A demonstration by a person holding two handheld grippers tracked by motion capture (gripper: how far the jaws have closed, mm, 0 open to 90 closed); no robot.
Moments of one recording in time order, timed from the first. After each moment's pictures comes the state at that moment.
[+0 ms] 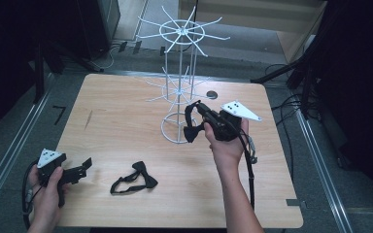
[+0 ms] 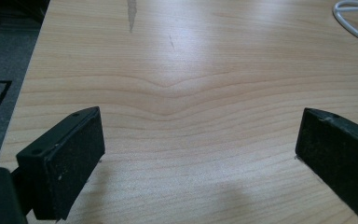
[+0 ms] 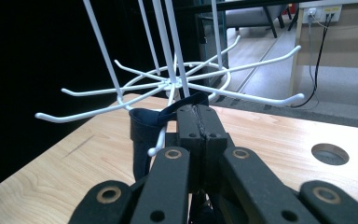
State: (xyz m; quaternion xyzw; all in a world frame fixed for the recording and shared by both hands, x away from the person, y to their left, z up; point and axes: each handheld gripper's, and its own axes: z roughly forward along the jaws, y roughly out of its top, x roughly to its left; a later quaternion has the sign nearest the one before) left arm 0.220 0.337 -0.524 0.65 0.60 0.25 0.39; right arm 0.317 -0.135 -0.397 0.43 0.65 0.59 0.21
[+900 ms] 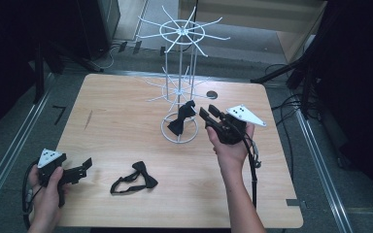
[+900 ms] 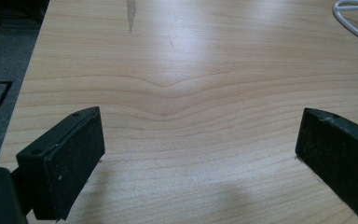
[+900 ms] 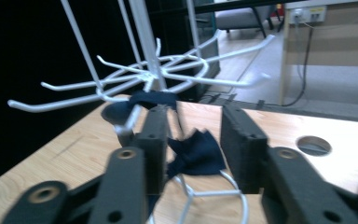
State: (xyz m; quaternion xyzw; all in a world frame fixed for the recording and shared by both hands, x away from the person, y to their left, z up) left arm 0.220 0.336 -0.524 0.65 0.60 0.25 0.39; right arm 0.311 -0.151 -0.408 0.45 0.64 0.58 0.22
